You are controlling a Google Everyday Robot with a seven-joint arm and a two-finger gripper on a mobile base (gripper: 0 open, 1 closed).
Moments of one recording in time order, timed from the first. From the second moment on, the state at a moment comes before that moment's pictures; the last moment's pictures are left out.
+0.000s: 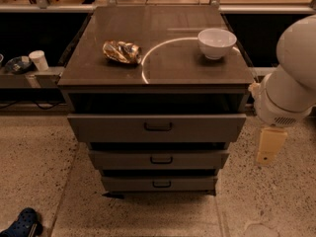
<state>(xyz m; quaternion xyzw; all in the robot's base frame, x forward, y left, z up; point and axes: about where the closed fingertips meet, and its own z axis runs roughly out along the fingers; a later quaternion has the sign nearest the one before) 0.455 -0.238 0.837 -0.64 0.75 -0.12 0.11</state>
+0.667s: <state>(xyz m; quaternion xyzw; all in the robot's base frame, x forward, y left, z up) 0.487 -0.192 0.770 -0.69 0.72 -0.06 0.11</state>
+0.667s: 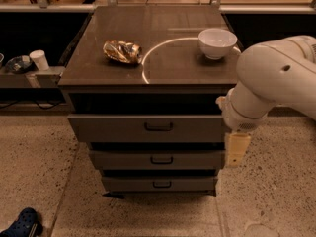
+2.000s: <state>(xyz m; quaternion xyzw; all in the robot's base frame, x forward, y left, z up) 0.573 -0.146 0.674 -0.70 0.70 0.02 0.11</state>
